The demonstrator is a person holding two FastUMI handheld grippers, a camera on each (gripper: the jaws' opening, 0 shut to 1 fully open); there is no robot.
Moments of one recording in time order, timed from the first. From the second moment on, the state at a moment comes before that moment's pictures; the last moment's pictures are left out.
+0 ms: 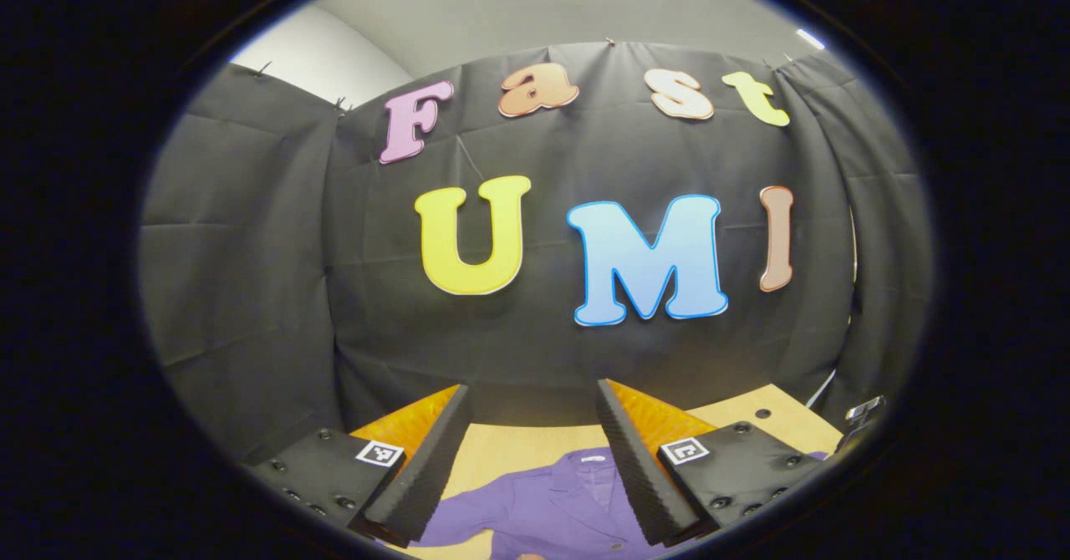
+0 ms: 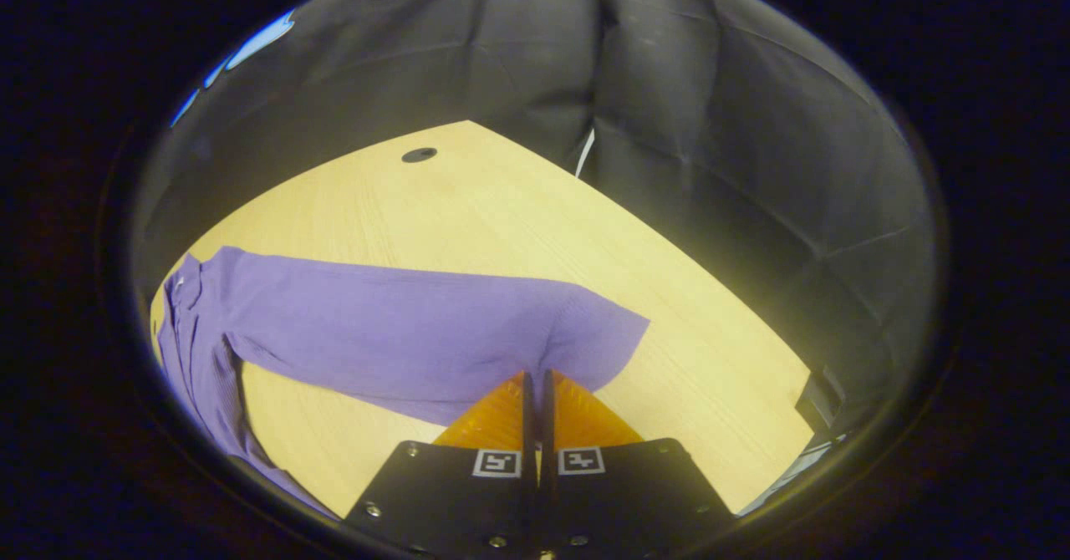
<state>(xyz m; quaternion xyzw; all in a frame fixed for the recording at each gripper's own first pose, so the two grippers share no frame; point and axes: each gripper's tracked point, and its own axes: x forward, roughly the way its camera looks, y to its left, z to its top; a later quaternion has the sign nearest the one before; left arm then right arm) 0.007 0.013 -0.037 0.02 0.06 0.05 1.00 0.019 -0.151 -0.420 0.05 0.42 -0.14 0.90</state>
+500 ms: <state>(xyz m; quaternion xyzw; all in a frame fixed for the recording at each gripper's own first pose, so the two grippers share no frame) -0.010 0.074 -0.041 0.02 0.05 0.09 0.99 0.056 -0.093 -0.347 0.16 0.36 -0.11 0.91</state>
